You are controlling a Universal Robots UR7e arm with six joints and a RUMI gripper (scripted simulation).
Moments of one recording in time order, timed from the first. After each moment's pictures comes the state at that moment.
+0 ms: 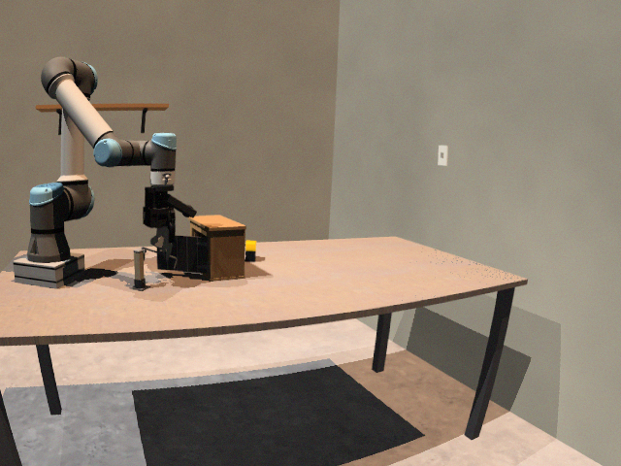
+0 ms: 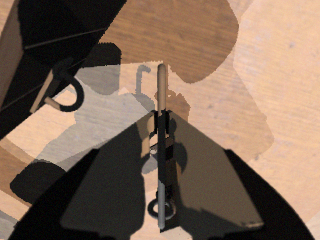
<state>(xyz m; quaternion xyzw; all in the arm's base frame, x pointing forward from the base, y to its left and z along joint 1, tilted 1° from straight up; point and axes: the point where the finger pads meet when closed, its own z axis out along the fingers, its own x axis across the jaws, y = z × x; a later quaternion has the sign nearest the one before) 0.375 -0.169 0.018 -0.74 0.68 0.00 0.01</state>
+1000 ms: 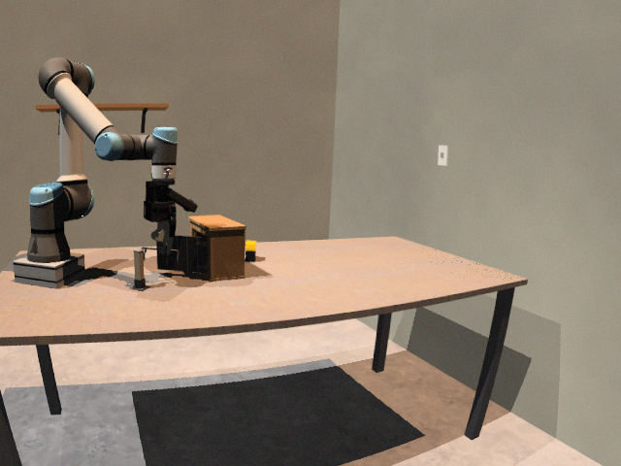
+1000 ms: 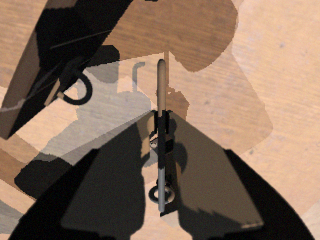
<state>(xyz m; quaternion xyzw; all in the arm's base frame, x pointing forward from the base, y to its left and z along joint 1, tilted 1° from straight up) 0.378 -0.169 0.035 -0.74 0.68 0.00 0.01</state>
